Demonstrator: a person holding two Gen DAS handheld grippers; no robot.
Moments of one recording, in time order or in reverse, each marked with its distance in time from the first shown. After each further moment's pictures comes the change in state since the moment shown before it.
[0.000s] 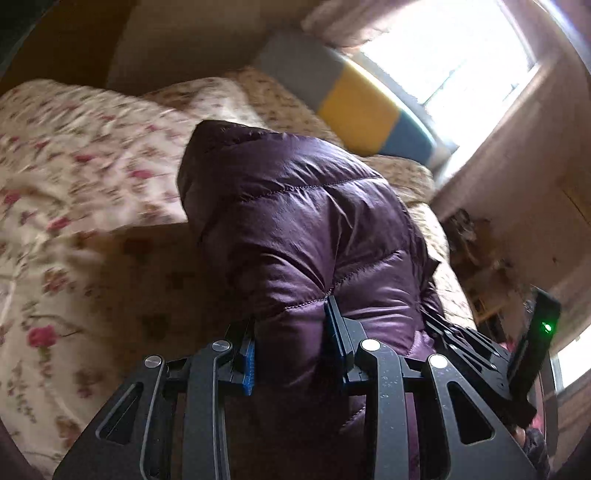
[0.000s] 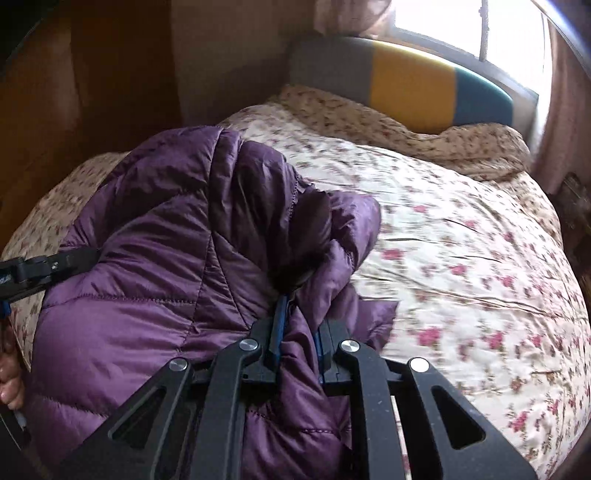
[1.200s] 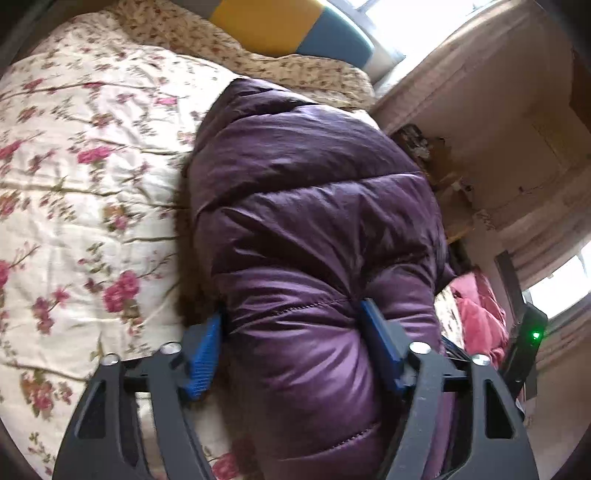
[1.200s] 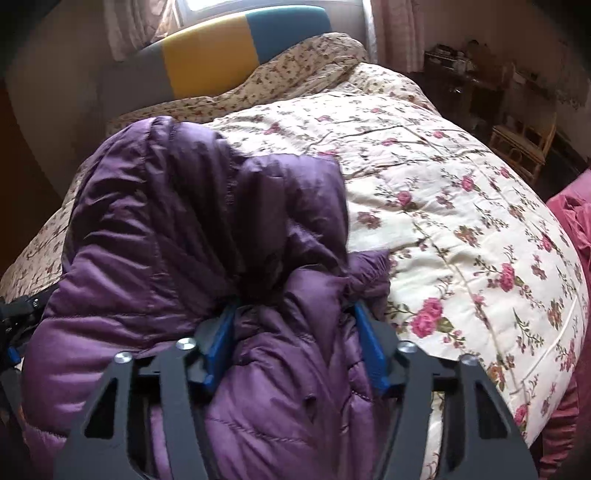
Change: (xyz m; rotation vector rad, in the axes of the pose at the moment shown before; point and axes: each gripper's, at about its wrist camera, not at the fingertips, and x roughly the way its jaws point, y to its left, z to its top) left arm 0.193 -0.190 -0.052 0.156 0.286 -0.222; right arm -0.059 -0.267 -0.120 0.525 0.051 -0.241
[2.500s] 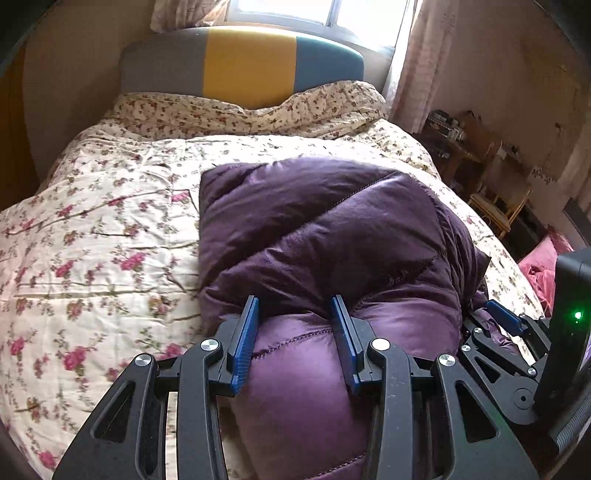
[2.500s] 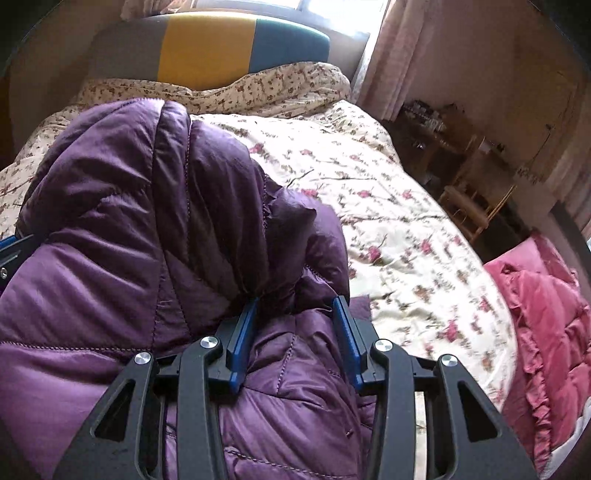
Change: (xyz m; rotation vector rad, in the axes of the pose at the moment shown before) left arm 0.003 -0.060 0.001 0.279 -0.147 0.371; right arm 0.009 0.054 -0.003 -0.177 -0.078 -0.333
